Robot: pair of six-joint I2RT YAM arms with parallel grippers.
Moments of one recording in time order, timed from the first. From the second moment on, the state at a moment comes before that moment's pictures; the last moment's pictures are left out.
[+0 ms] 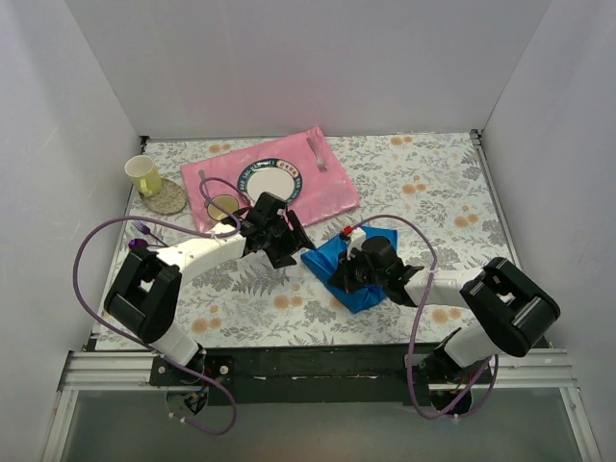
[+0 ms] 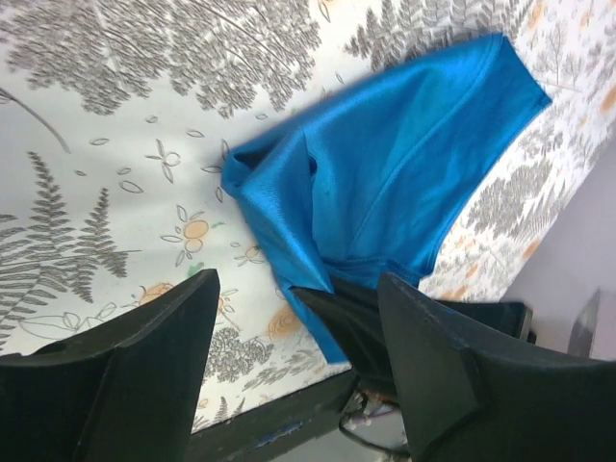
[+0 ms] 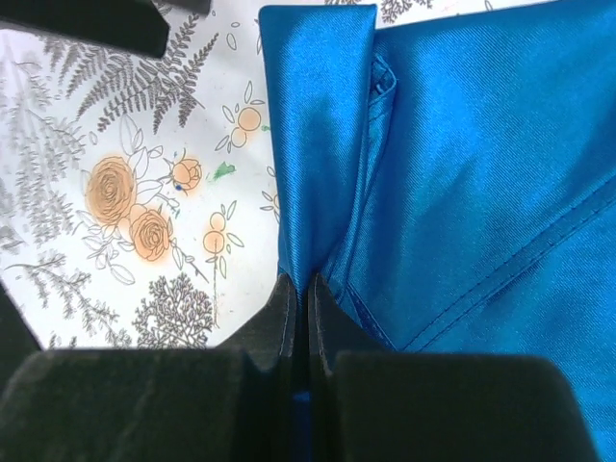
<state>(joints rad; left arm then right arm) -0.61 1.57 0.99 -0.36 0.15 -1.11 0.78 1.46 0.46 0.37 -0.22 0.33</state>
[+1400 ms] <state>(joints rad) -0.69 2.08 1.33 -0.17 0.51 -0.97 0.55 1.49 0.43 0.32 -0.68 0.32</state>
